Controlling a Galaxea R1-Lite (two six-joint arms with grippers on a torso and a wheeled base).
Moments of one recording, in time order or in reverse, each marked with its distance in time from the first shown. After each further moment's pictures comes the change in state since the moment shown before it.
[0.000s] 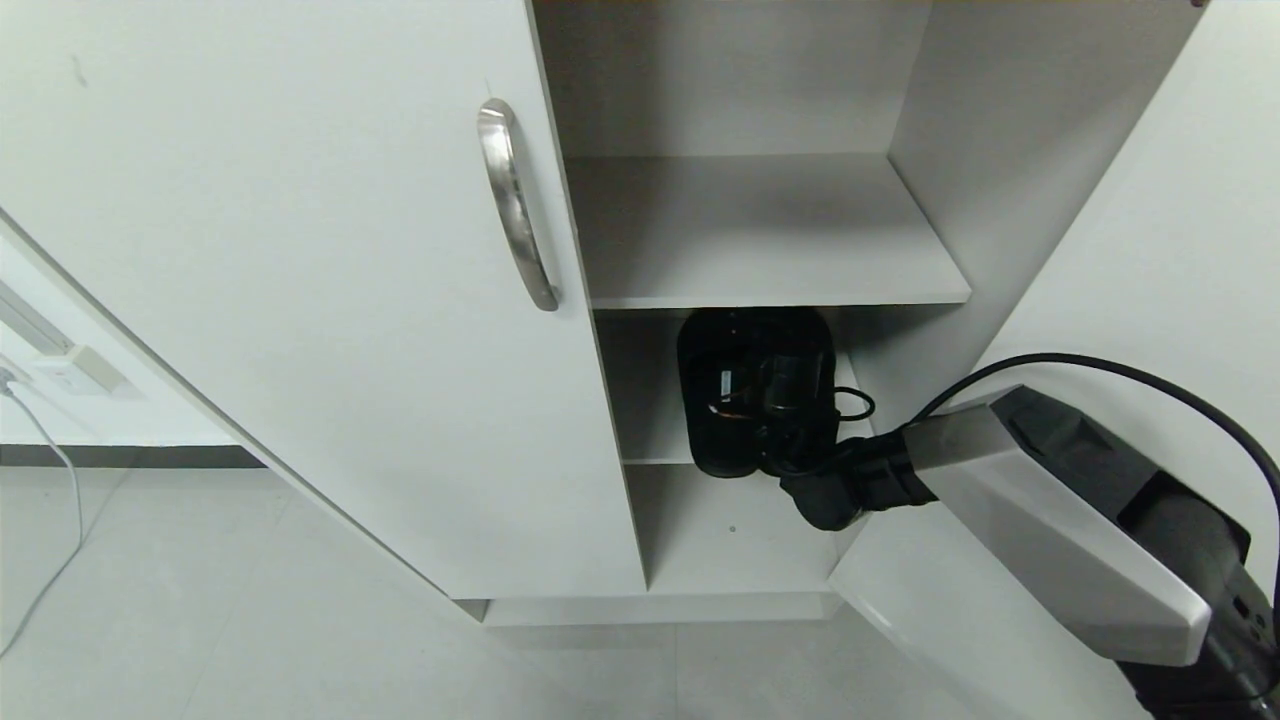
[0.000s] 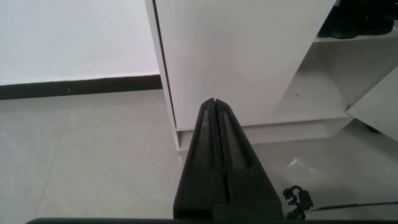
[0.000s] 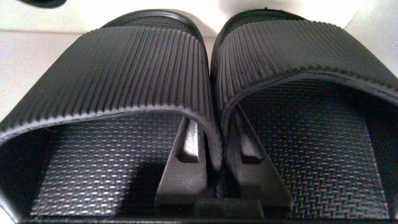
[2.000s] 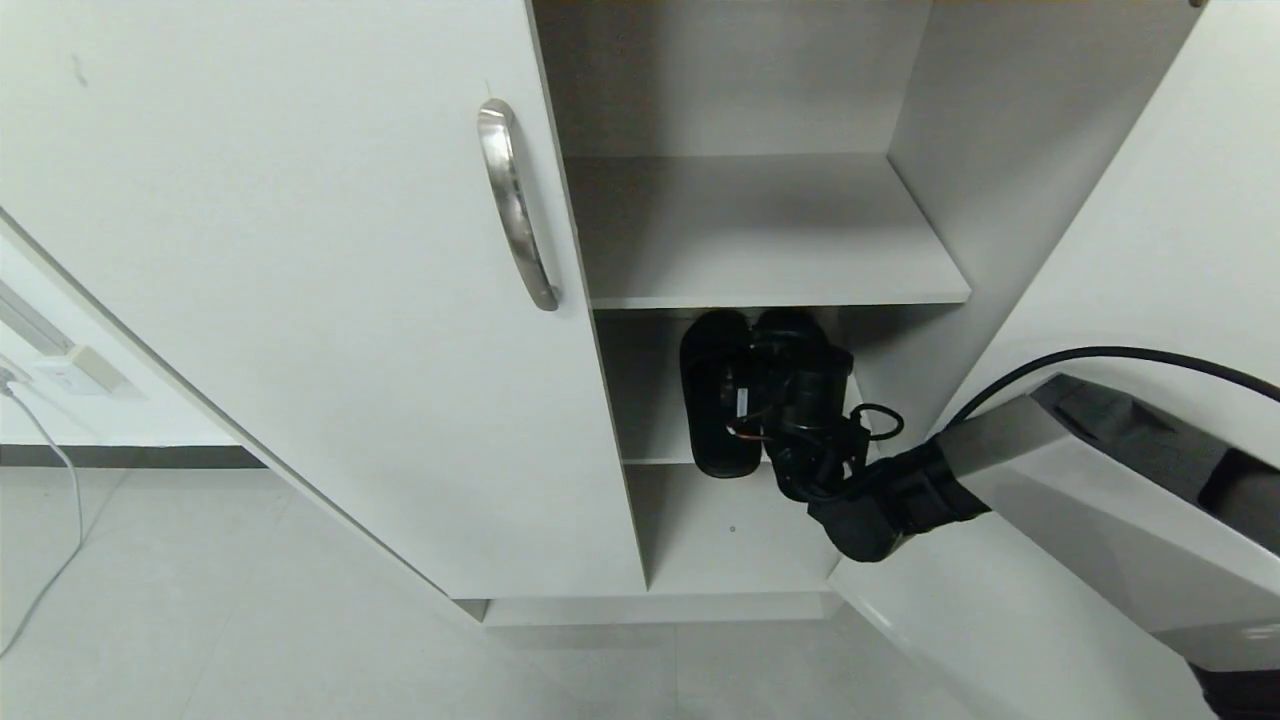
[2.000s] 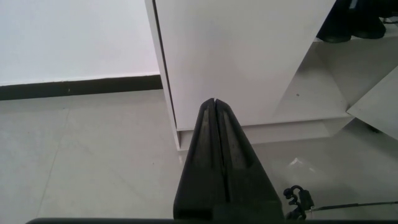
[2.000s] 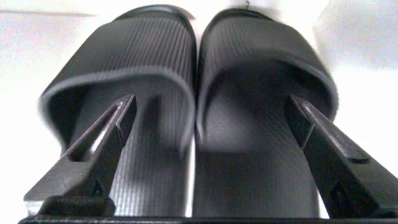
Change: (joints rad) left arm 0.000 0.000 0.000 0.000 0.000 0.004; right arm 0.023 -0.143 0.315 -0.123 -0.009 0.020
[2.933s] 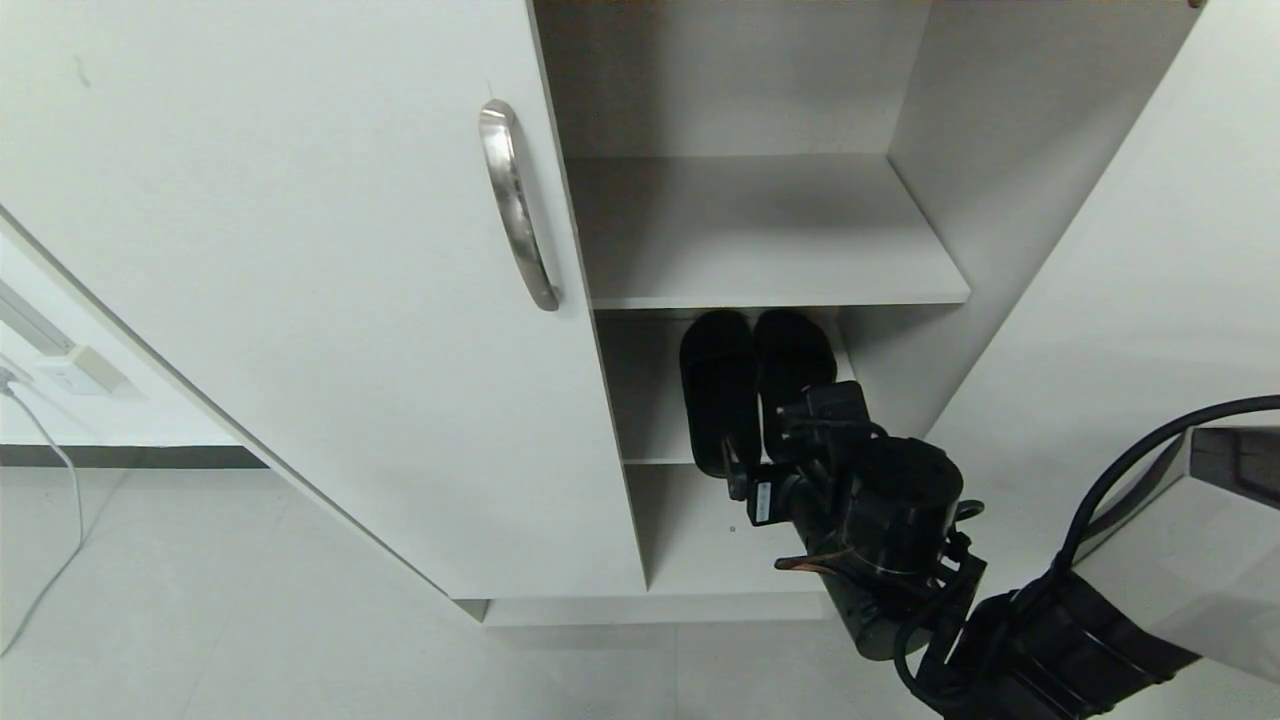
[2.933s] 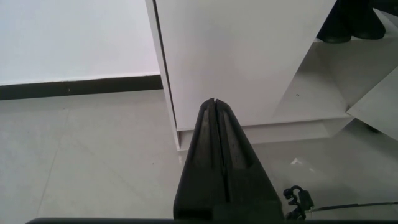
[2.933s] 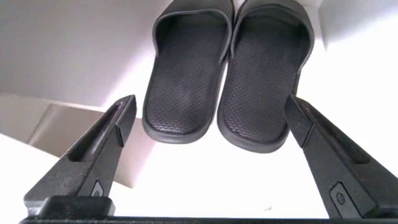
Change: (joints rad) left arm 0.000 0.000 0.000 0.000 0.000 -0.002; right arm 0.186 -0.279 0.648 -0.376 -0.002 -0.012
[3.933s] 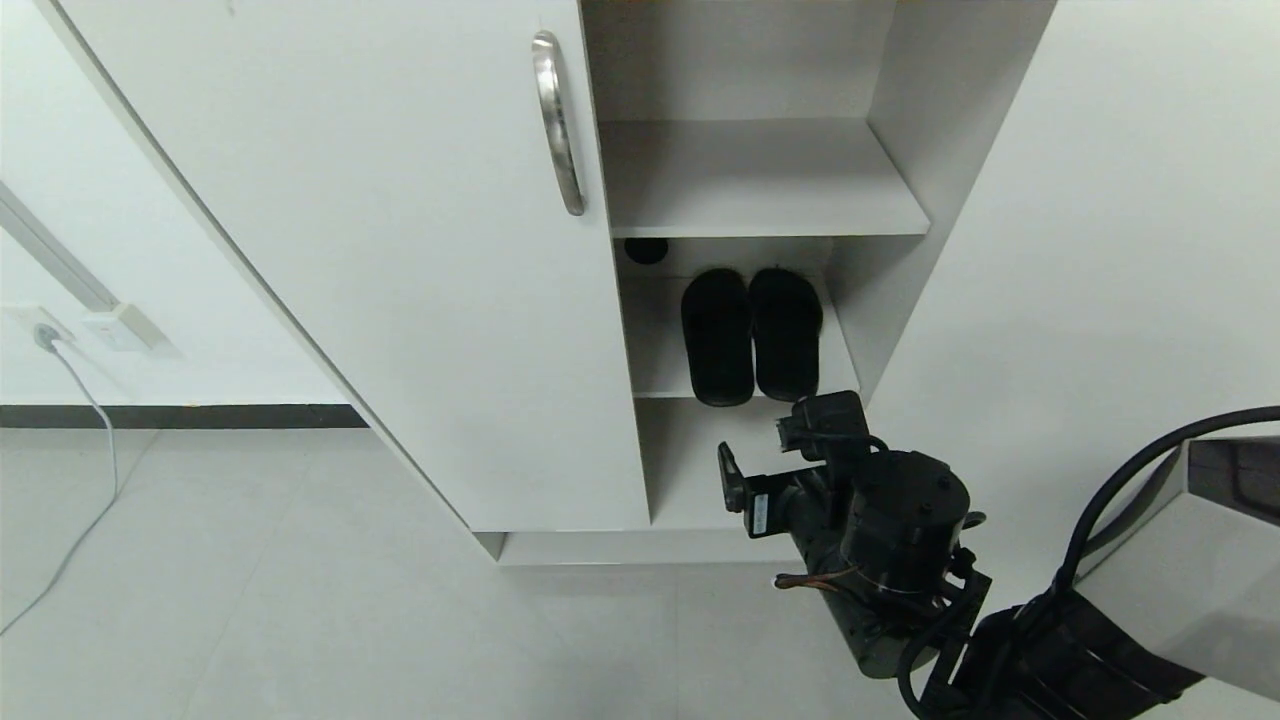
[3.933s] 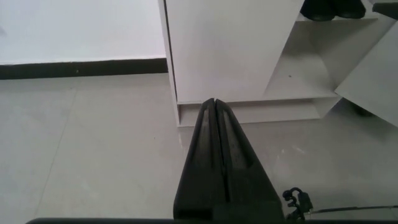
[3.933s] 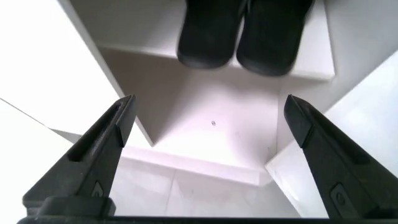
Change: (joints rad) left arm 0.000 0.000 0.000 0.000 0.014 -0.014; right arm 0.023 -0.003 0.035 -0.044 -0.001 -0.014
